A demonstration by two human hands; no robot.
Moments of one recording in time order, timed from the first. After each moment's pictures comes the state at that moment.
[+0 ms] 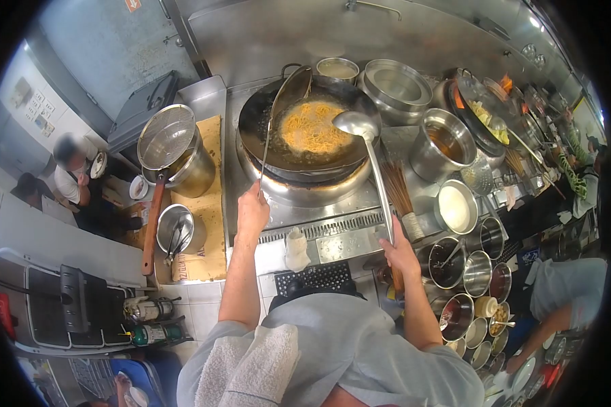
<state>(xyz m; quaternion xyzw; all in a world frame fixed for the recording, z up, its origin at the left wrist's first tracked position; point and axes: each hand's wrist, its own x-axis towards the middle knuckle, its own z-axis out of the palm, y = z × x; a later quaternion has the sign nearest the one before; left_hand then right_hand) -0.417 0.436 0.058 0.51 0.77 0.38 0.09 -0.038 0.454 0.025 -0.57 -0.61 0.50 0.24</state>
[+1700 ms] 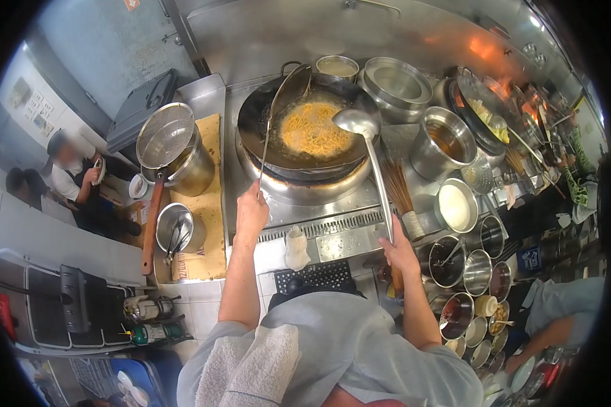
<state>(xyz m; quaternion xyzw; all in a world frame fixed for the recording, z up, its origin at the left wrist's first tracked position) -0.416 0.431 0.061 0.51 0.76 0.39 0.10 -0.040 0.454 0.023 -0.56 -0.60 0.52 0.25</state>
